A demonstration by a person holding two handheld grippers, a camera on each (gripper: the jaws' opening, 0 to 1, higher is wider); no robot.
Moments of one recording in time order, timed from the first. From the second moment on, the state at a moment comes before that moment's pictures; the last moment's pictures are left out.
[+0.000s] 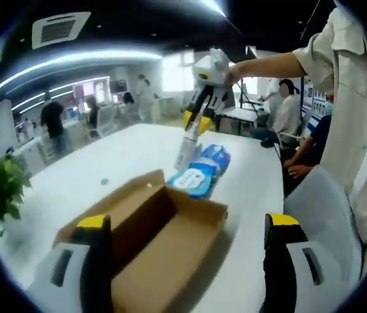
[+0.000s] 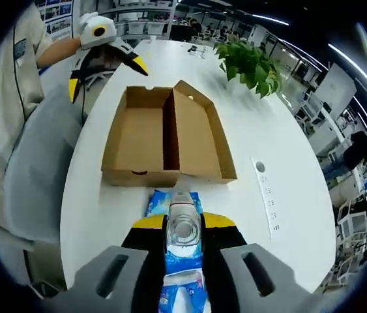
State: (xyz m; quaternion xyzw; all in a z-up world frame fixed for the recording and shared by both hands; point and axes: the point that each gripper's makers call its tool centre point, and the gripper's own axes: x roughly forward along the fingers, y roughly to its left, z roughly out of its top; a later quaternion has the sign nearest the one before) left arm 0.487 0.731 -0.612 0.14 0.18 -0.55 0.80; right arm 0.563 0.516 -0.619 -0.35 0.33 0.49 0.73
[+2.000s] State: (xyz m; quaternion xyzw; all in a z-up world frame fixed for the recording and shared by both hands) left arm 0.480 0.820 -0.655 0.08 0.24 -0.42 0.87; right arm 0.639 0.473 -0.707 -0.45 0.45 0.48 0.60
